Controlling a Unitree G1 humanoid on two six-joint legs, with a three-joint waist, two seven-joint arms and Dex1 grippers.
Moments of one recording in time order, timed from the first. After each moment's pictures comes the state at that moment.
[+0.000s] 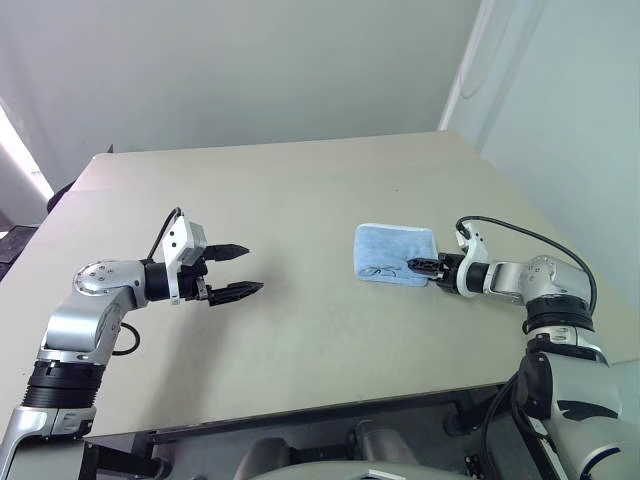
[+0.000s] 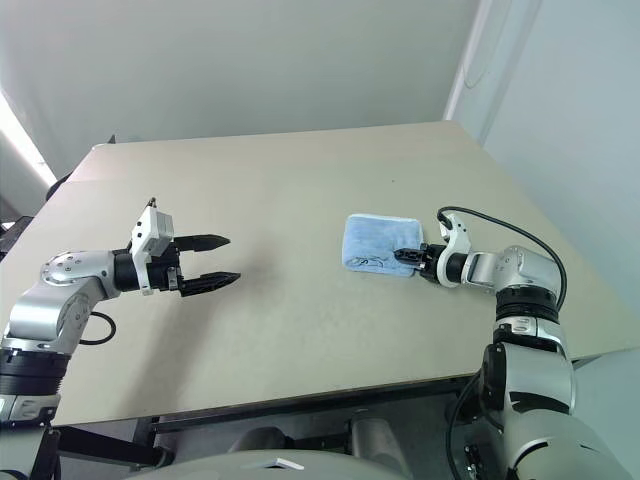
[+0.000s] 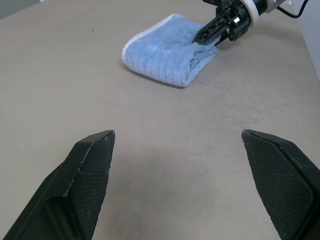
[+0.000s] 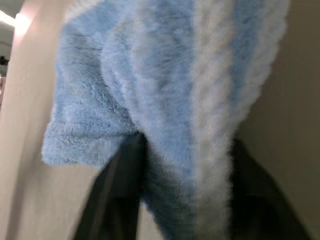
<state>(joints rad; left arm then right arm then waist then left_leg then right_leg) -0.28 0.72 0.06 0.01 -0.46 0.38 -1.18 -0.70 -0.50 -0.29 0.72 0.50 1.14 0.60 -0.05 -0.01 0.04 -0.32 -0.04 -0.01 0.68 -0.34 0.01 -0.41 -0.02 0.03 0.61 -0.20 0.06</state>
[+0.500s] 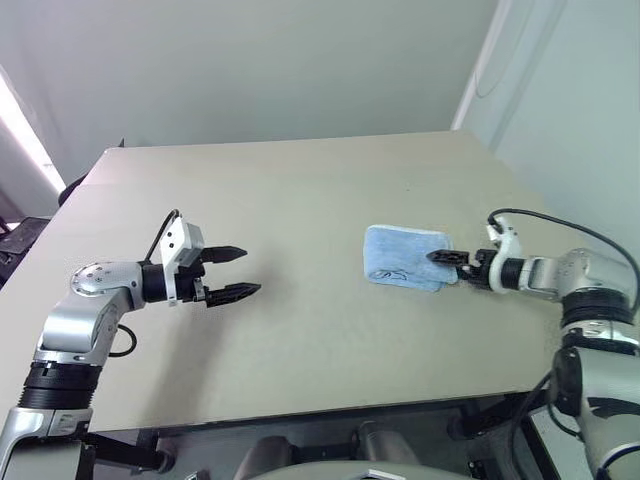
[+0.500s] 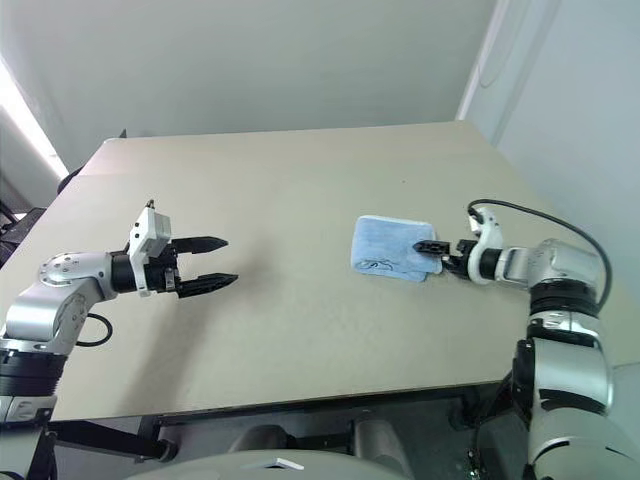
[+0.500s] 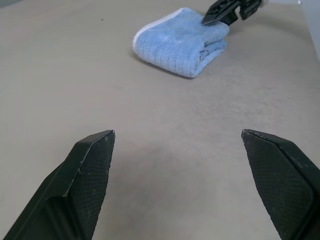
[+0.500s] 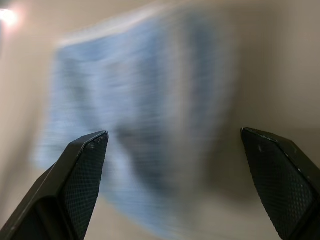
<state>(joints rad) -0.28 0.74 0.06 0.02 -0.46 0.38 -1.18 -0.72 -0.73 -0.17 0.77 0.42 1.06 0.77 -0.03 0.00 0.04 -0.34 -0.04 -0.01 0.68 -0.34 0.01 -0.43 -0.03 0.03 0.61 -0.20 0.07</state>
